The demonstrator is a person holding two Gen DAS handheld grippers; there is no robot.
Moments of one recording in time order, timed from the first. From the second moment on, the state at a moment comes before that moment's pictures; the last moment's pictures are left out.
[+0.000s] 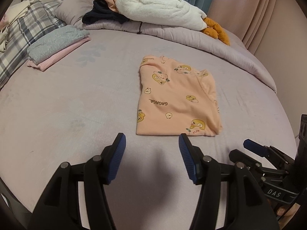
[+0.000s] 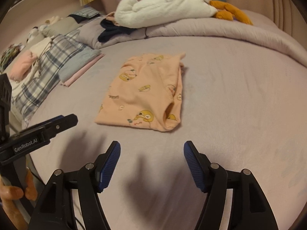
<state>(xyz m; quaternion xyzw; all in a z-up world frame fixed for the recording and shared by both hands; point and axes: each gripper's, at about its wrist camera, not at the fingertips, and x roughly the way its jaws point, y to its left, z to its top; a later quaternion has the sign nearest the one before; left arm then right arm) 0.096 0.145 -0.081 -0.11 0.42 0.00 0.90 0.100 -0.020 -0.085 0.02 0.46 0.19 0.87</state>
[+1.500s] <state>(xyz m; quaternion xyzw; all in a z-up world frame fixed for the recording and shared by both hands) 0.080 0.138 -0.069 -0.12 0.39 0.02 0.91 0.073 -0.020 -0.073 0.04 0.43 0.20 0.88</state>
